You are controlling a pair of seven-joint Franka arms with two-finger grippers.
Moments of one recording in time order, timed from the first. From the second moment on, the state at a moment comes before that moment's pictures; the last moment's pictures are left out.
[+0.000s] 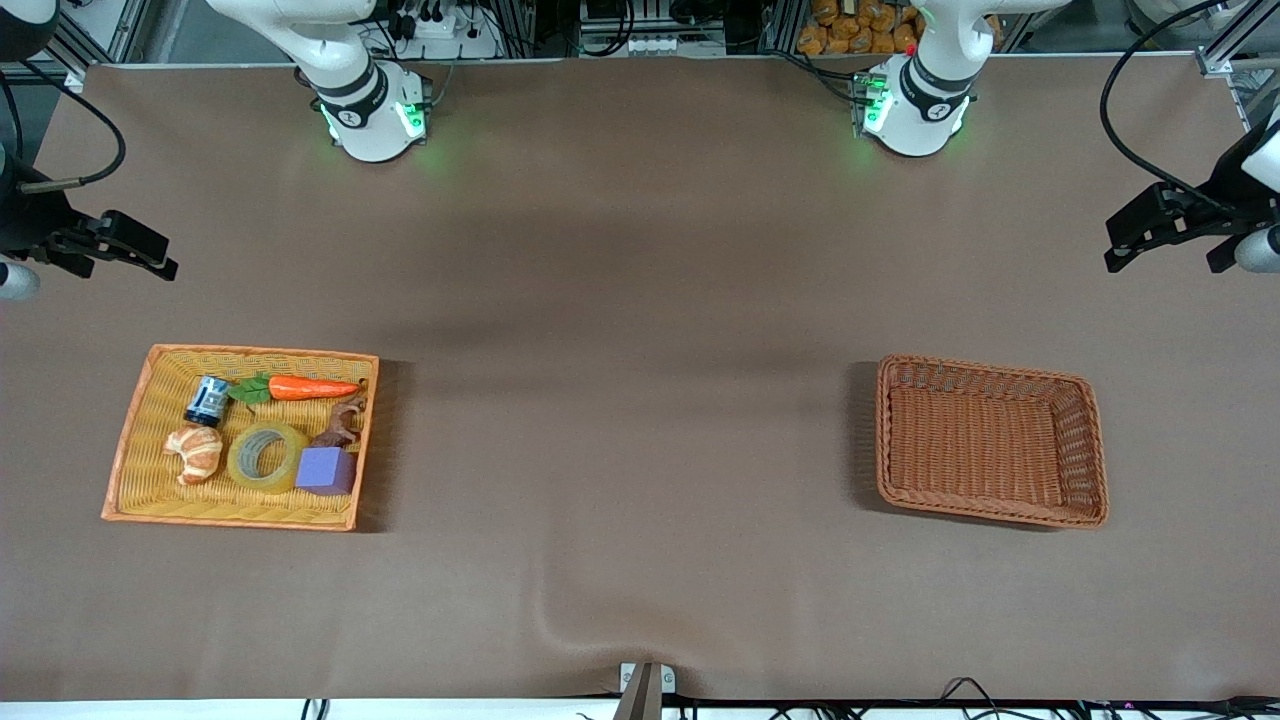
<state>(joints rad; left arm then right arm) 0.01 0.03 -0.09 -1.44 0.04 1.54 -0.05 -0.05 -0.03 0.01 -1.64 0.02 1.58 0.02</state>
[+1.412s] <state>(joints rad) 0.01 0.03 -0.09 -1.44 0.04 1.52 -0.05 -0.11 0.34 0.00 -1.61 0.02 1.84 0.02</state>
